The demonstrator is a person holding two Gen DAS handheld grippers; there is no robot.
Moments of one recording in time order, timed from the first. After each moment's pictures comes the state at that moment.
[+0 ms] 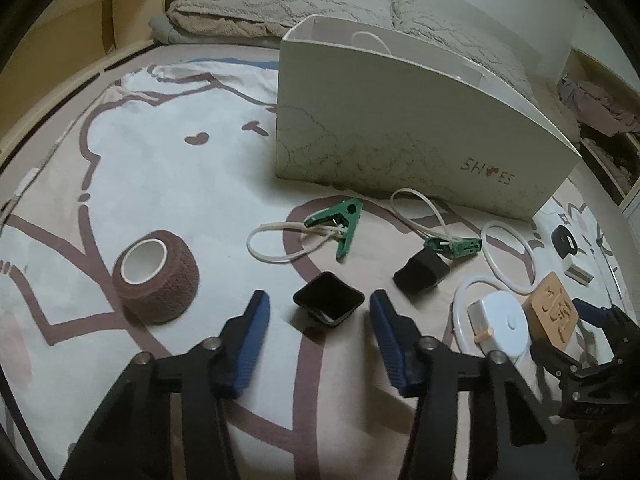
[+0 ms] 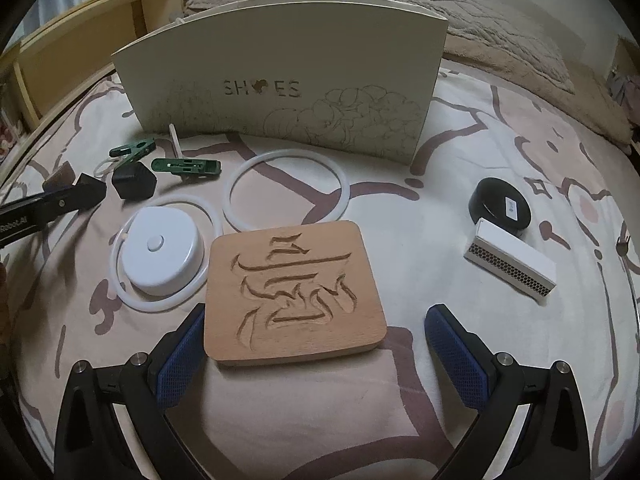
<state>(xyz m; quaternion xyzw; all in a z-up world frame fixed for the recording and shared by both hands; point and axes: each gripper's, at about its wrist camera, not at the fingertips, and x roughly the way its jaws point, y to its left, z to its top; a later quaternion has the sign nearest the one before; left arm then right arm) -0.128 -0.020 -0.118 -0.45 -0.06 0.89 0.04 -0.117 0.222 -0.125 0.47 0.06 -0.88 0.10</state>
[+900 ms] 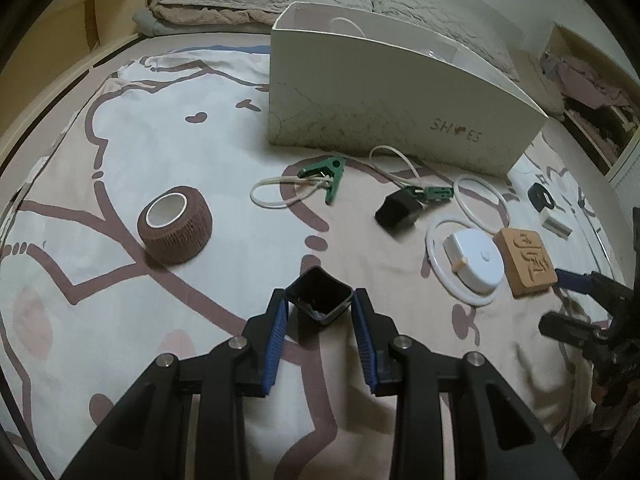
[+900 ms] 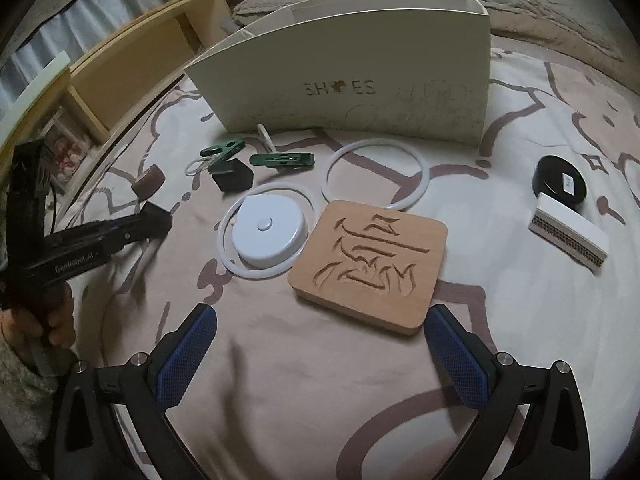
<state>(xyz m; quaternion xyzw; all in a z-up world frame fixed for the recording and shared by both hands) -0.090 -0.022 -0.107 -0.48 -0.04 0.87 0.07 -0.098 0.217 -0.108 0.49 -0.02 -0.84 0.21</state>
